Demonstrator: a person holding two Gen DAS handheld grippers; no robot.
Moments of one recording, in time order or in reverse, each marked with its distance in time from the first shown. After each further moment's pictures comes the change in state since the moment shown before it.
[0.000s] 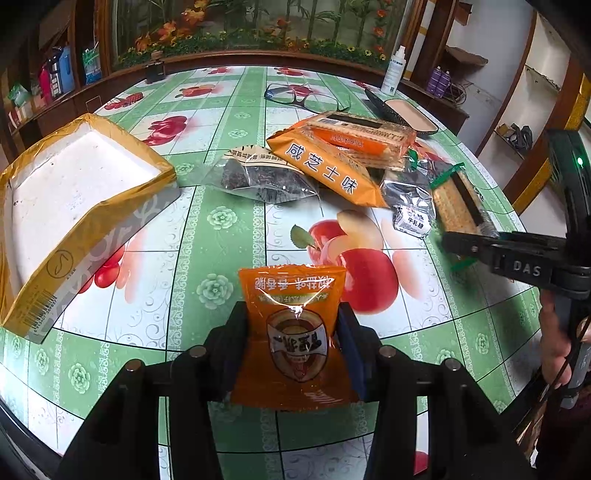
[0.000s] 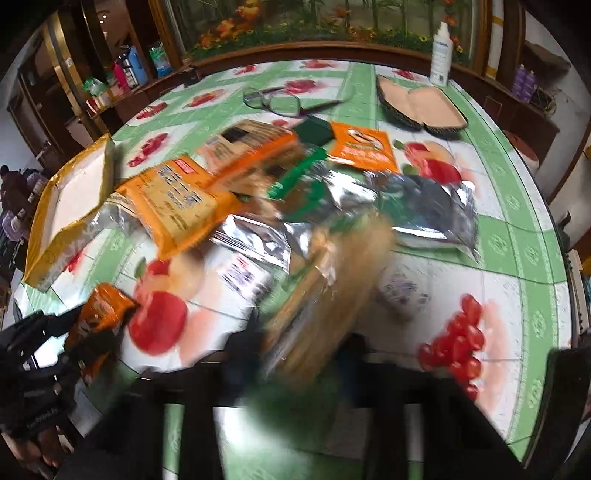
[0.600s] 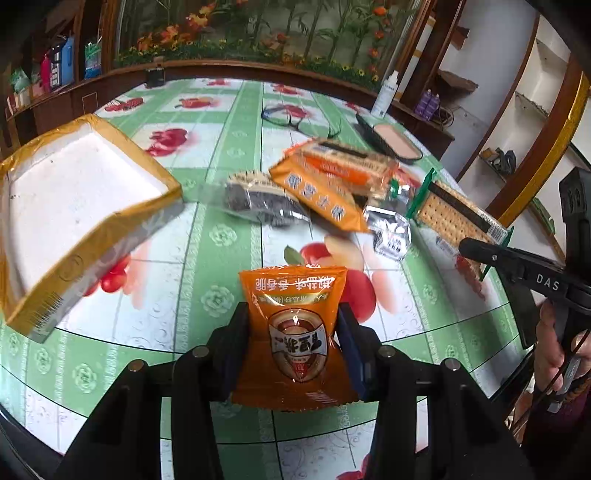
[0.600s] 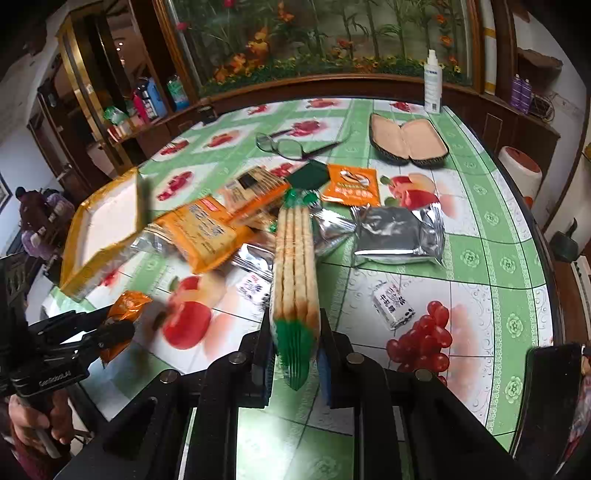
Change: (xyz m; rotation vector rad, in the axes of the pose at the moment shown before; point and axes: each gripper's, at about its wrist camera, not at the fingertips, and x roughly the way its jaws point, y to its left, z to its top) left arm -0.026 0.011 0.005 -0.049 -0.065 -0.092; right arm -0.053 -0.010 -0.009 0.006 -0.146 0.096
